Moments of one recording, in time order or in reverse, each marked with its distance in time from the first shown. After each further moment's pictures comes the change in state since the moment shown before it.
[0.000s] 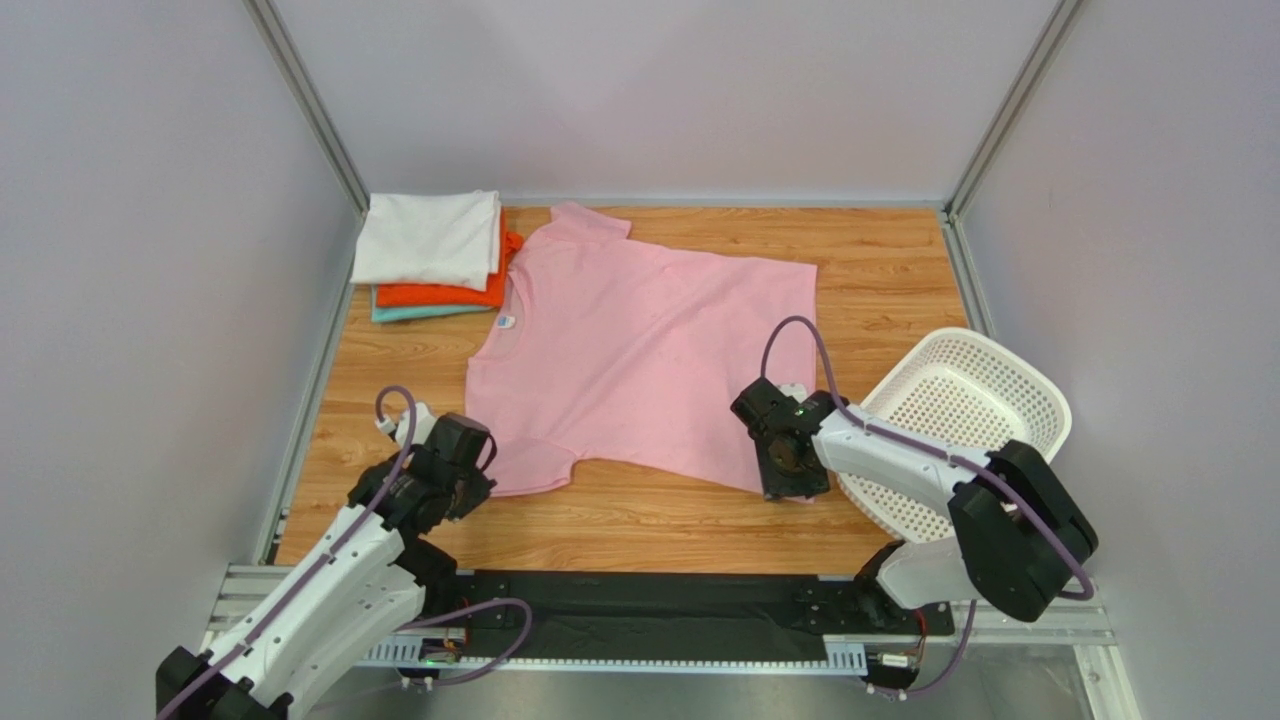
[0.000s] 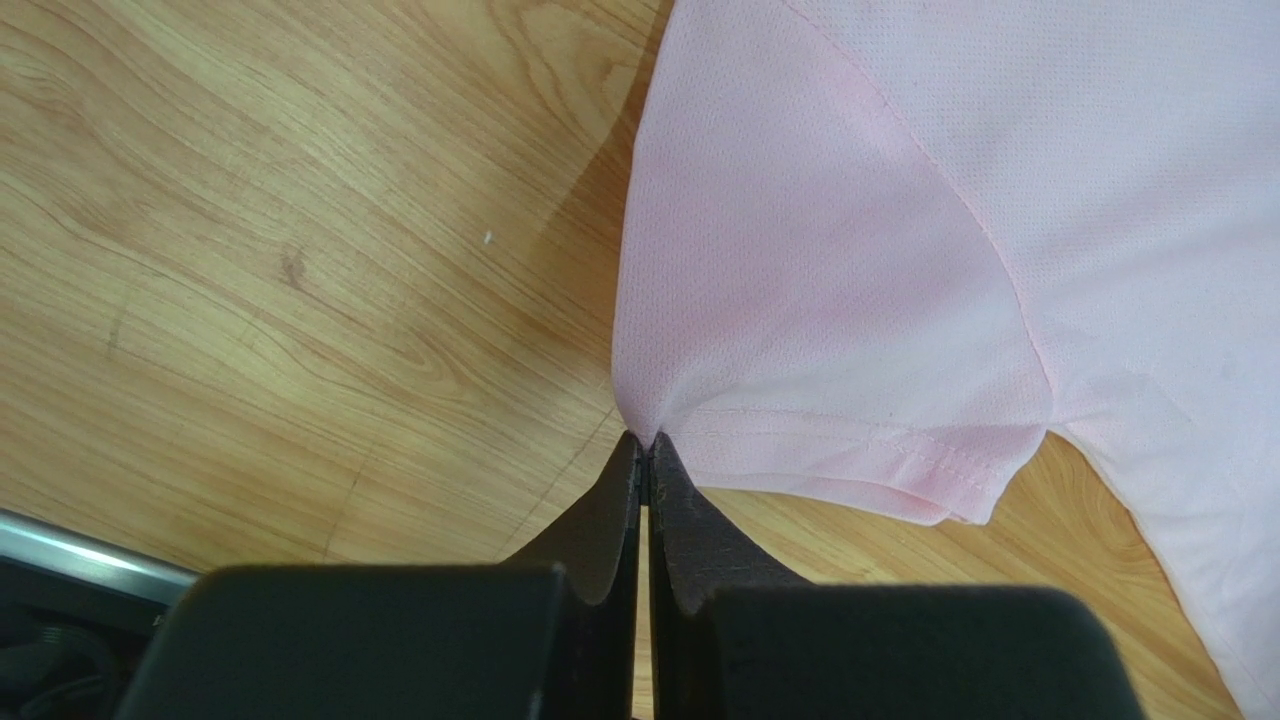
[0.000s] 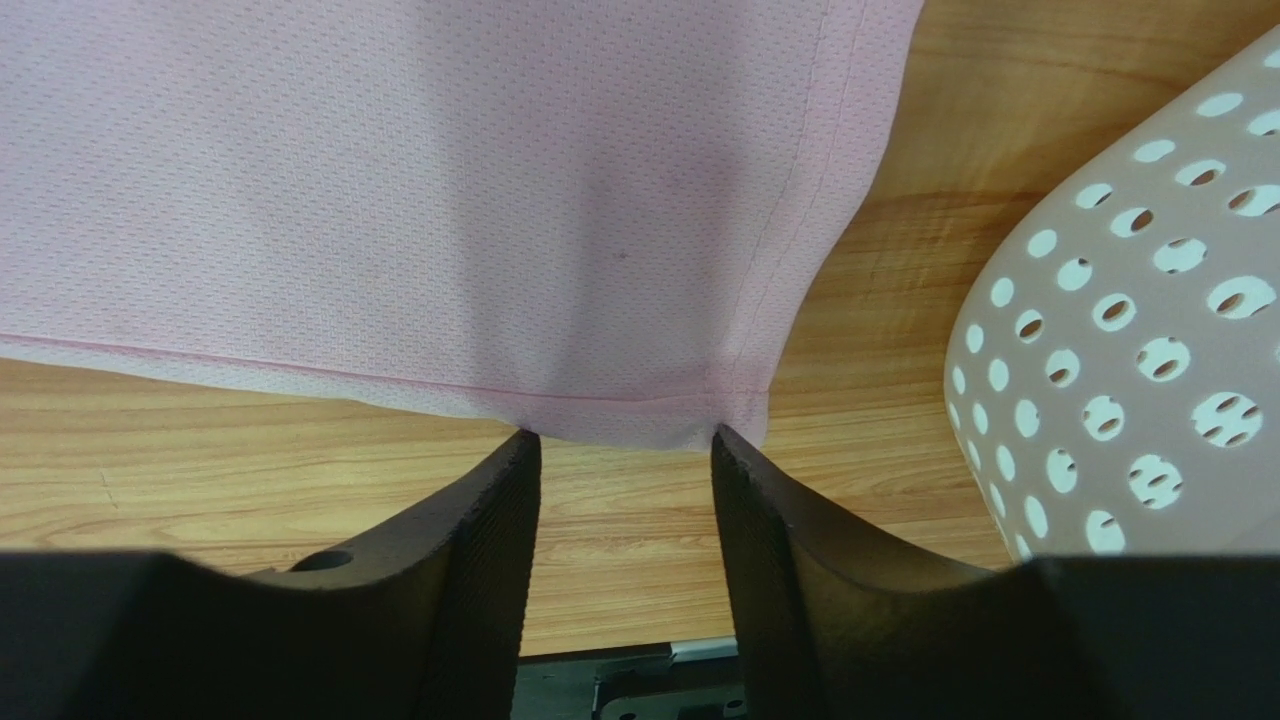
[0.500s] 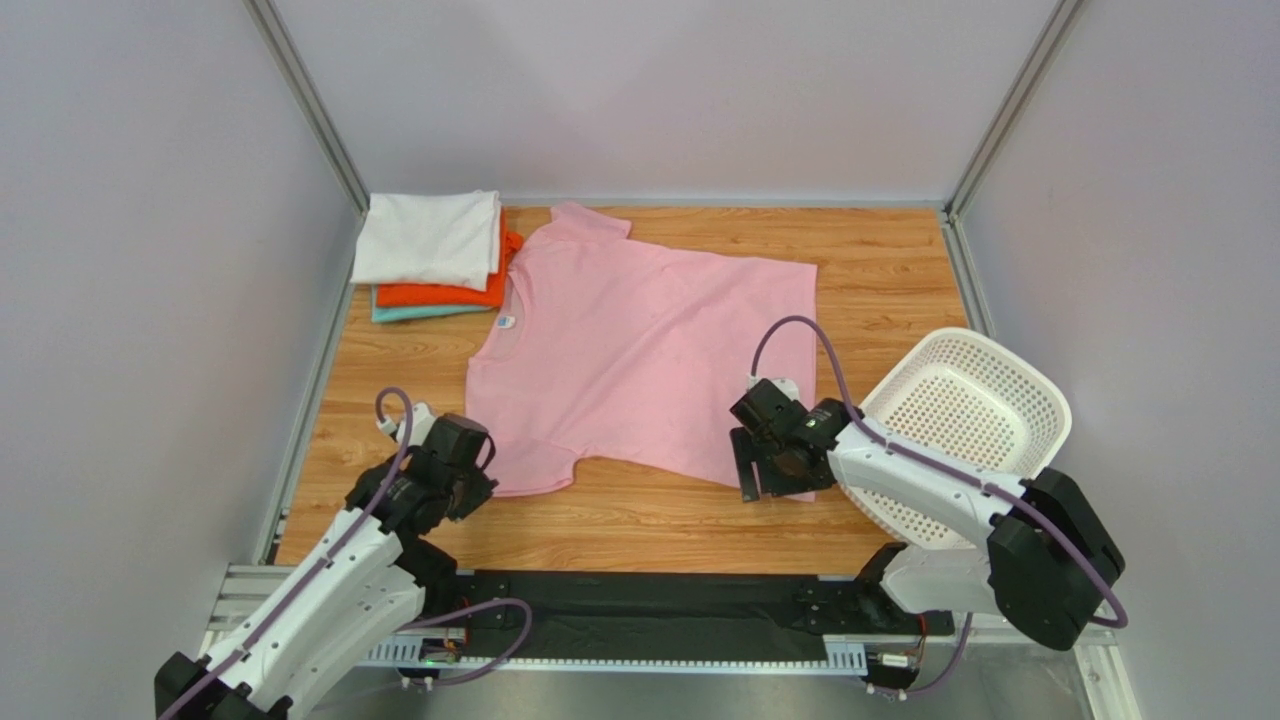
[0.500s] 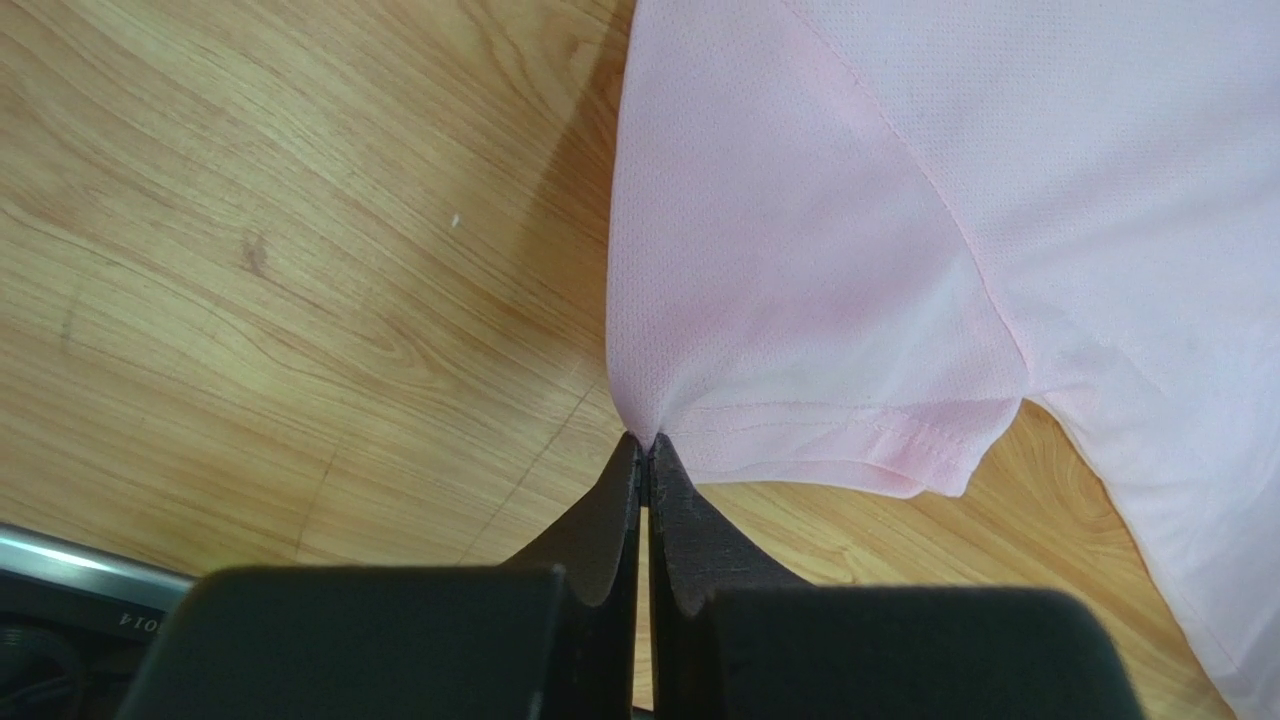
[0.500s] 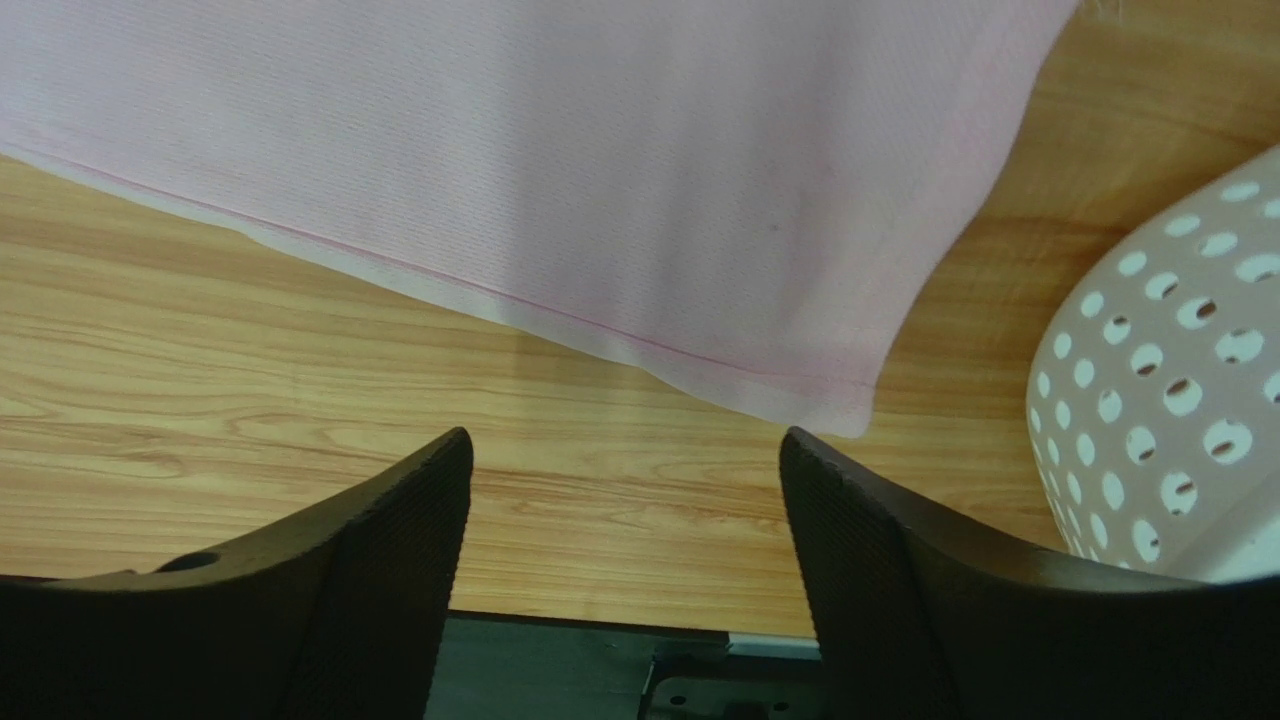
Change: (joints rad) left arm 0.000 -0.021 0.000 0.005 0.038 -0.005; right arm 0.060 -0.109 0.015 0.042 -0.065 -0.019
